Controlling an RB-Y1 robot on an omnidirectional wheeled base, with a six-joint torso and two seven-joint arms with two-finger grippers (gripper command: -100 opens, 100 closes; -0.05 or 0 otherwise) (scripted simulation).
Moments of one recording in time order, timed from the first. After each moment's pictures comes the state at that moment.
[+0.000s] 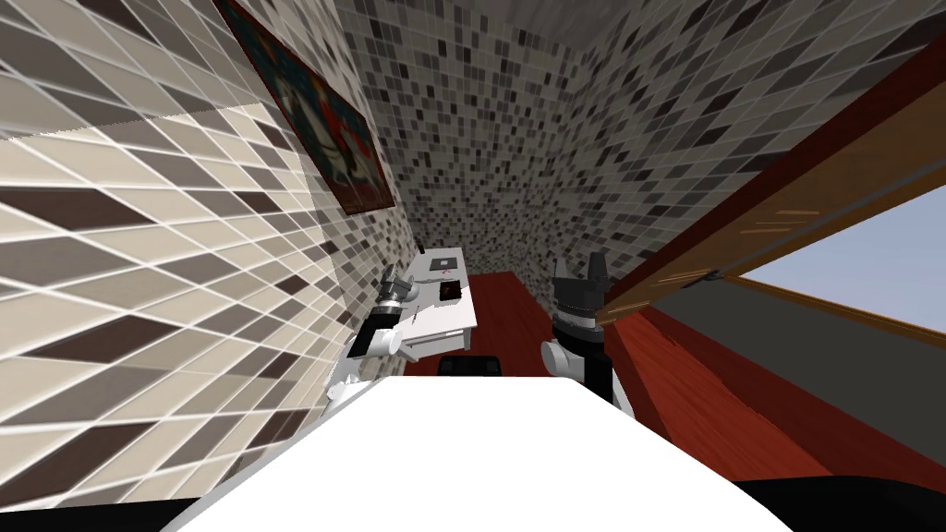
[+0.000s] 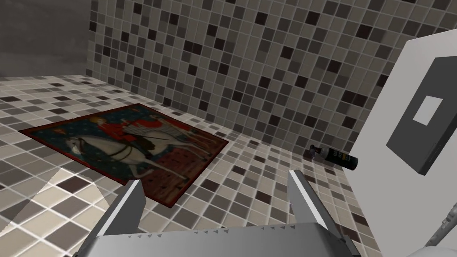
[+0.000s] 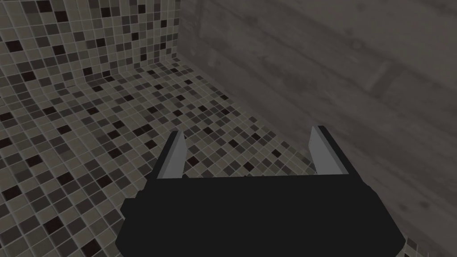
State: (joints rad) left arm 0.33 0.18 0.09 -2.04 0.16 -0.18 0.37; right arm 0.50 -0.02 -0.01 -2.39 0.04 -0.54 -0.04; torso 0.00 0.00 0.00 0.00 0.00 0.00
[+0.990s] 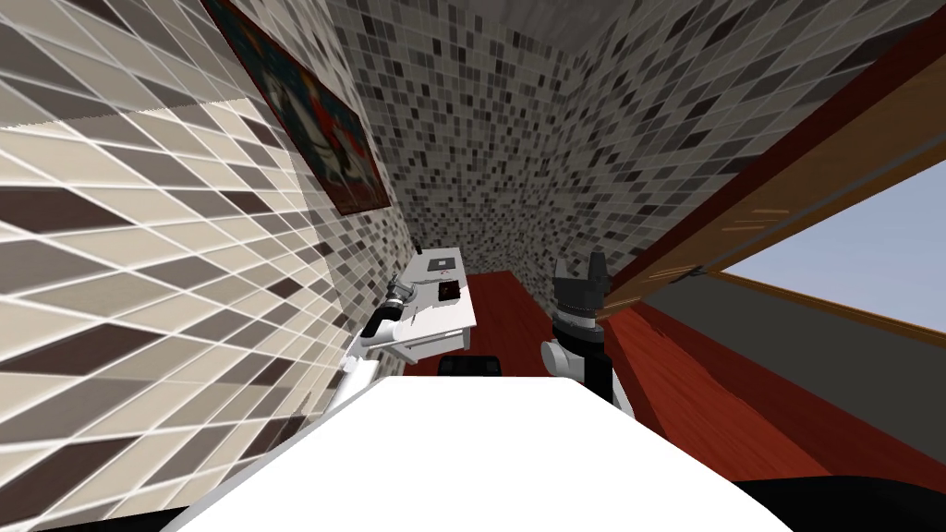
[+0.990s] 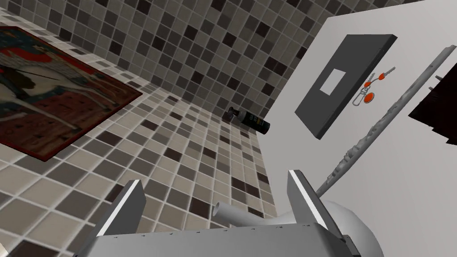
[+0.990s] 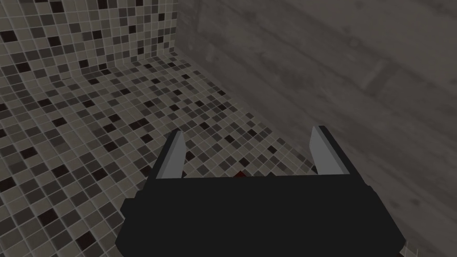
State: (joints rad) left arm 0.17 0.21 0.17 -1.74 0.22 -0.01 0.56; right arm 0.50 -0.02 -0.01 -2.39 0.04 -0.54 -0.04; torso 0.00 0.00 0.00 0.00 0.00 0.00
